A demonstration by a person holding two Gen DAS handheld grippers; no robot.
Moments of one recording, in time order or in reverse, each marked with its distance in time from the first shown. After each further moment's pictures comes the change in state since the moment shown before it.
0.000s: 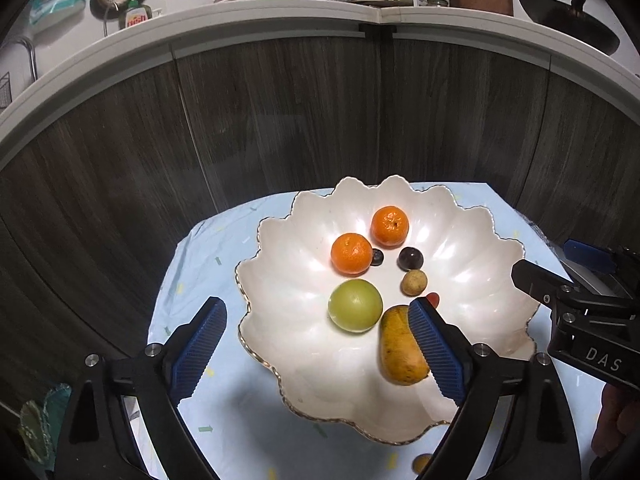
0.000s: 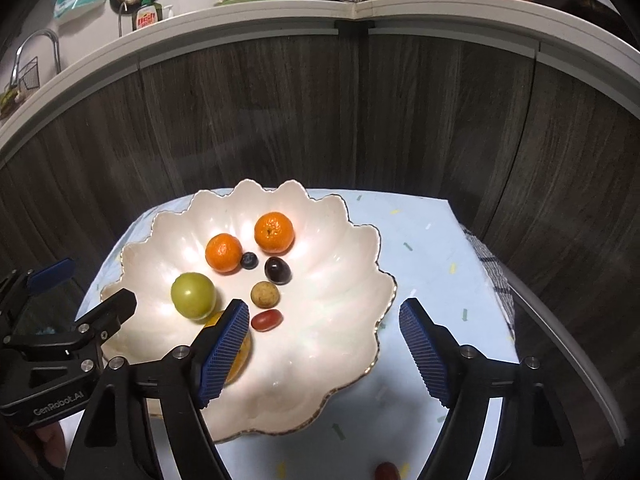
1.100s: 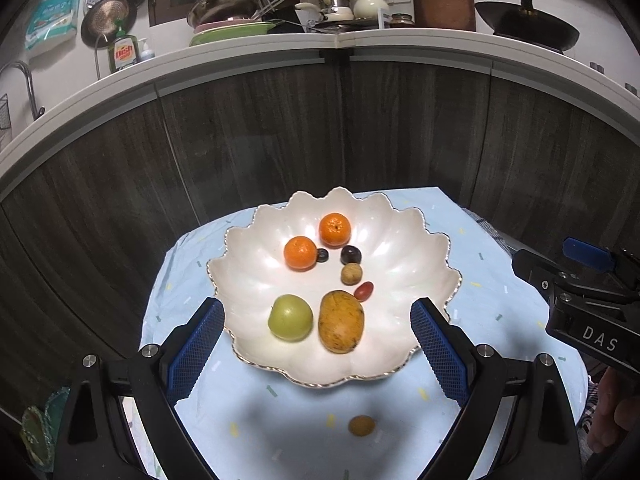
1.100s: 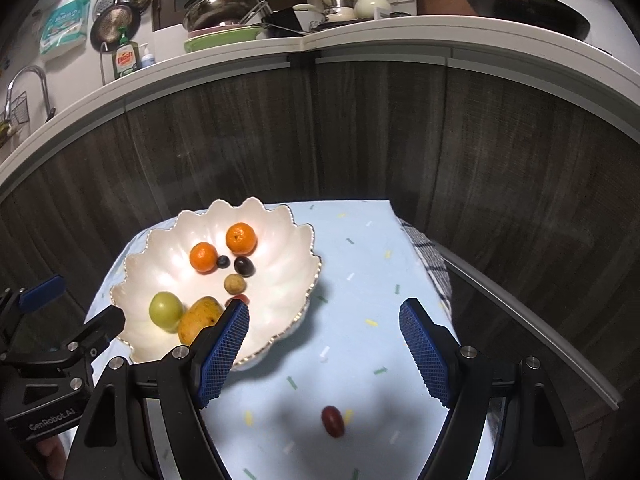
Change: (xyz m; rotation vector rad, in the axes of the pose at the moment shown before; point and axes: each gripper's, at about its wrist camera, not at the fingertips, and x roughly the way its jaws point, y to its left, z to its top) left arm -0.069 -0.049 -0.014 0.046 -0.054 -0.039; right arm -0.071 -0.046 -0.031 0.092 -0.068 -0.059
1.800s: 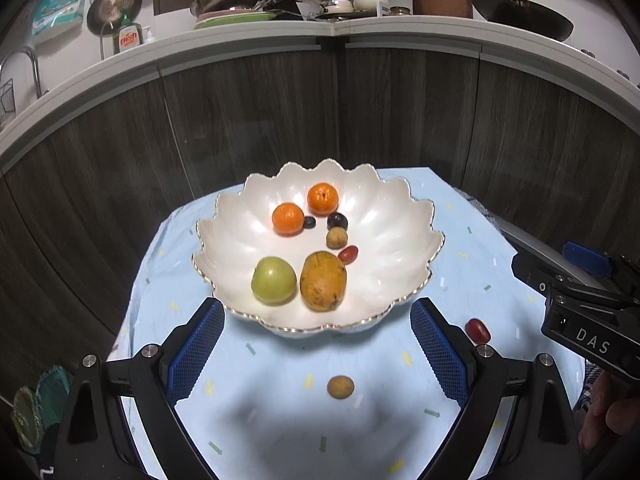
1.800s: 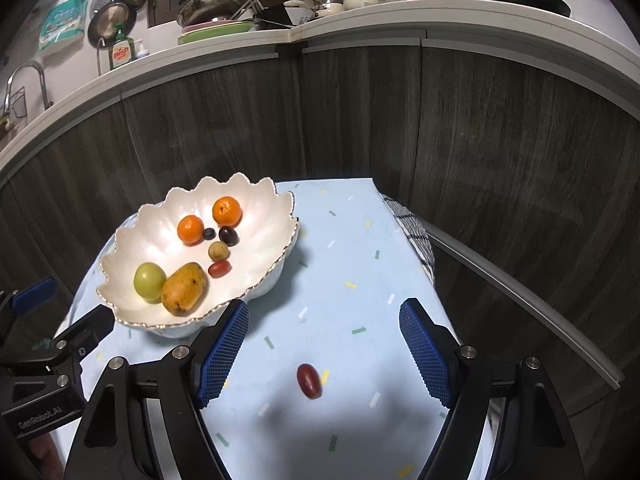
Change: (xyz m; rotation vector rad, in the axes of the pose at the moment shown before) left arm -0.008 -0.015 -0.041 -0.023 0.022 -0.003; right arm -0.007 -0.016 -0.040 -0.004 -0.001 -0.014
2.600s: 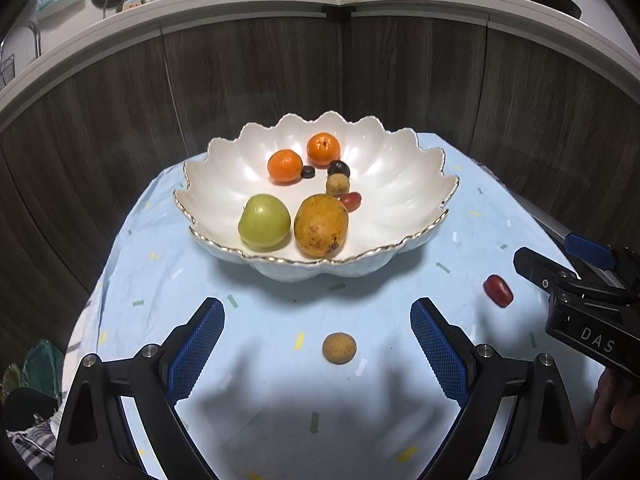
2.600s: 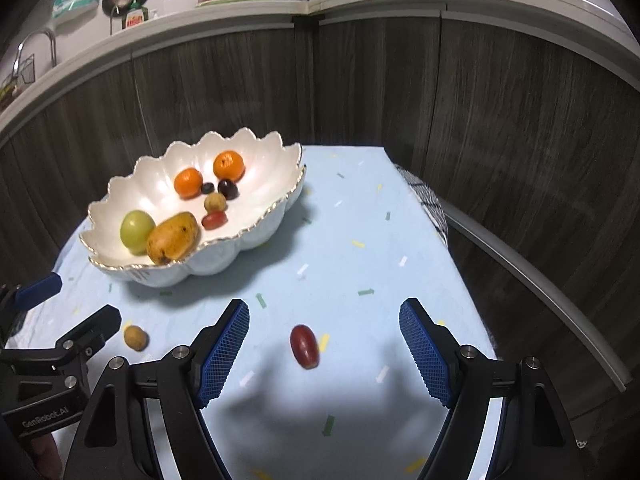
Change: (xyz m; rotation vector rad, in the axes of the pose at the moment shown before) left arm 0.034 -0.004 -0.049 -0.030 0.052 -0.003; right arm 0.027 0.006 -0.035 -0.068 0.055 -0.010
